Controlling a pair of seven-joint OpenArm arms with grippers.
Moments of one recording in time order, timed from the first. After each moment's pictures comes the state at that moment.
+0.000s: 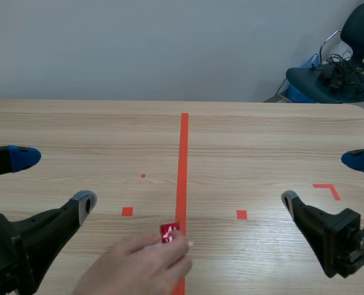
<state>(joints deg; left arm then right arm) 47.9 -31.4 -7.8 119.5 -21.5 -26.9 -7.2 -45.2 30.5 12.2 114.6 15.5 24.3 5.0</state>
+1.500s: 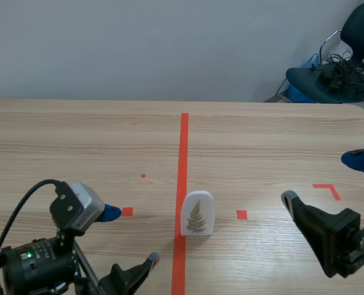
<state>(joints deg) 17.0 -23.4 18.7 80.0 -4.3 -30.8 -12.5 -45.2 30.5 12.2 114.6 15.5 24.3 5.0</state>
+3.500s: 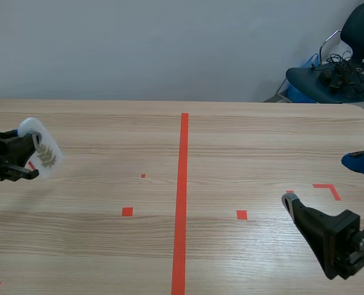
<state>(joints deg) 9.1 -31.1 -1.8 73.3 -23.2 -24.7 -12.6 -45.2 30.5 12.2 114.6 15.5 24.3 4.2</state>
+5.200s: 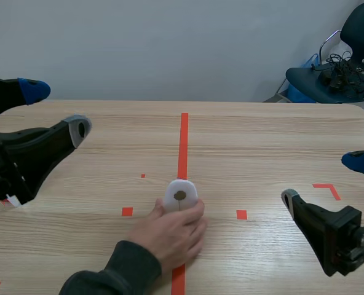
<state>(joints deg) 25.4 -30.4 -9.6 108.1 -29.0 -45.1 -5.5 -45.2 30.5 12.2 114.6 17.7 24.3 4.2</state>
